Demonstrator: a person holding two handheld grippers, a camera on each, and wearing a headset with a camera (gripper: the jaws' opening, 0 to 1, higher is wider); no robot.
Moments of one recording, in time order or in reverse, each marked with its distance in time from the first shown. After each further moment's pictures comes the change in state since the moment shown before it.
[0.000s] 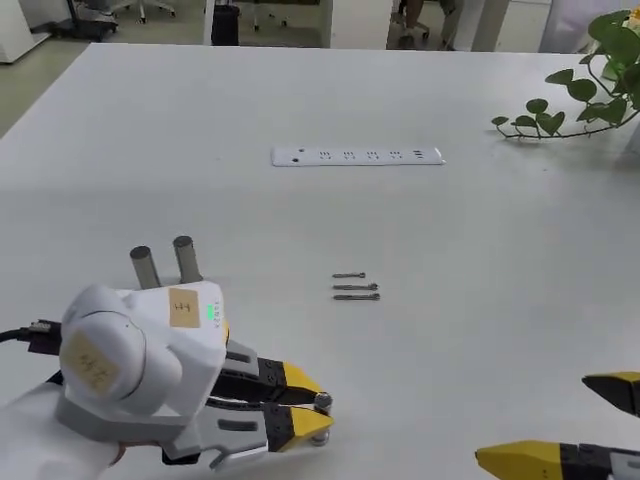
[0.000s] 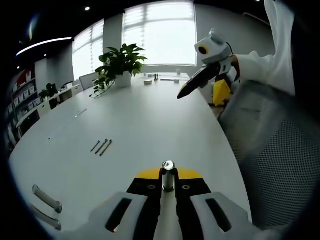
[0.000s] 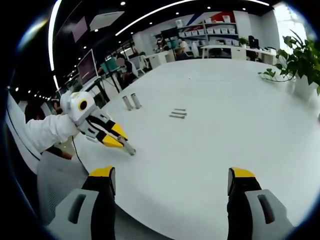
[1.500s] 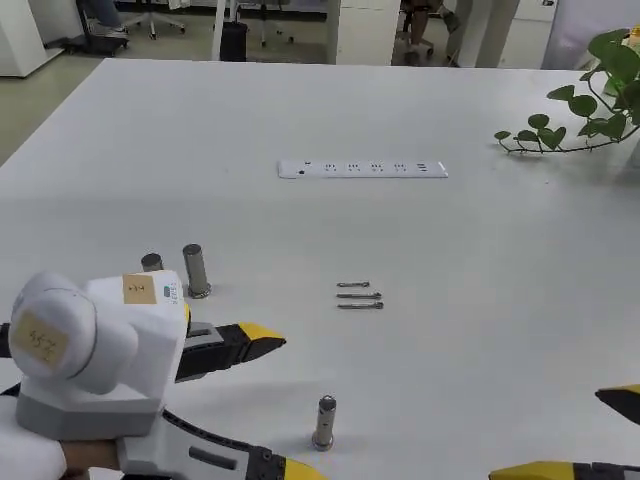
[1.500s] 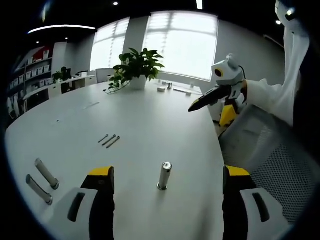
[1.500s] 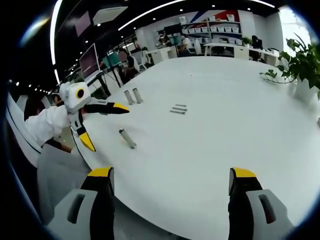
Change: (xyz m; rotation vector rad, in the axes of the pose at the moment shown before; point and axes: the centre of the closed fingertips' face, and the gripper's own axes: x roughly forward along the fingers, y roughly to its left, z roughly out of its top) left arm -0.026 -0.003 0.011 -0.185 -0.076 0.050; right arm -0.009 0.001 -0.008 -0.035 0.039 -0.001
